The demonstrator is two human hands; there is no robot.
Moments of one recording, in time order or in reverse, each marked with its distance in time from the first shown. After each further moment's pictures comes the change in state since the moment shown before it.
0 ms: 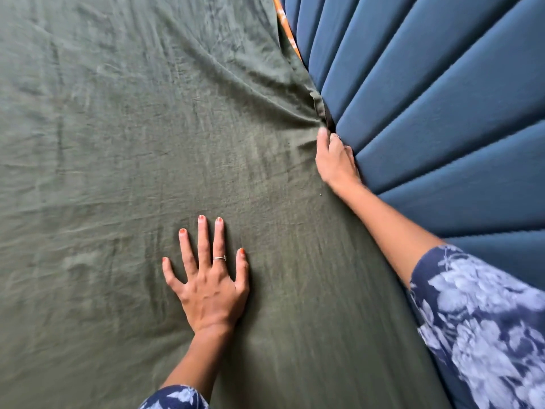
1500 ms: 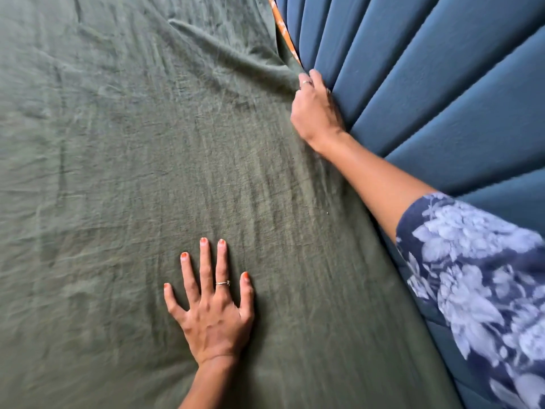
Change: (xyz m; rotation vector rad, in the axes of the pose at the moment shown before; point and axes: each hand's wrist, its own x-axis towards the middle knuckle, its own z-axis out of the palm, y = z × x) left_hand 0.002 0.001 0.004 0.022 -0.006 0.004; right_hand 0.074 -0.069 -0.001 -0.216 0.286 -0.473
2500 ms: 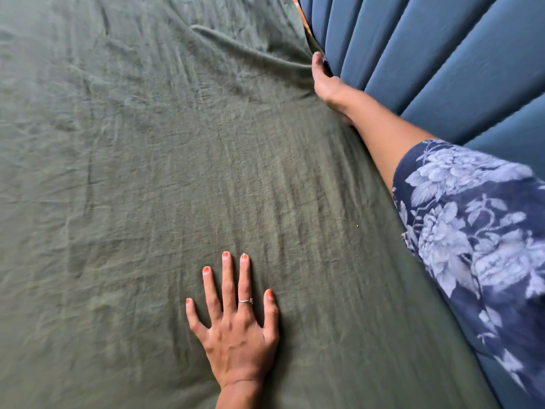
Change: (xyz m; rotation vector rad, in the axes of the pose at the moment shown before) left_hand 0.001 -0.002 0.000 0.007 0.025 0.017; right_hand 0.068 -0.008 0.003 0.394 -0.425 0.522
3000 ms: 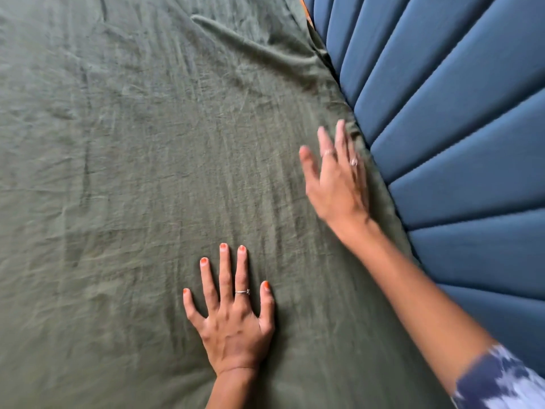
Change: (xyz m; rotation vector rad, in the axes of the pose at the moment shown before) left_hand -0.002 0.000 -0.001 0.005 -0.007 -0.003; right_hand -0.129 0.099 0.060 -0.347 0.404 -0.462
